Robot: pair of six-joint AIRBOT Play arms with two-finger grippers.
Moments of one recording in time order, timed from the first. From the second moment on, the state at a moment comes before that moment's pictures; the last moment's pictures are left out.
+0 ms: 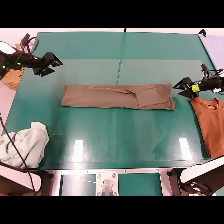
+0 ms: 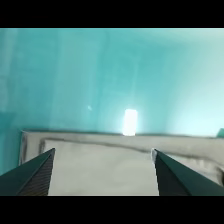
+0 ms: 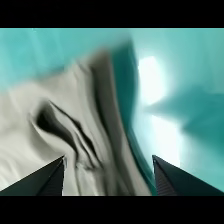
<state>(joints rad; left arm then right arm) 0.17 -1.72 1.69 0.90 -1.11 -1.49 -0.50 -1.83 1.52 -0.92 1.27 1.29</state>
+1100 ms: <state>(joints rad) -0.31 -1.85 1.72 0.82 -0.97 -1.41 -0.38 -1.94 1.80 -0.72 1.58 1.18</state>
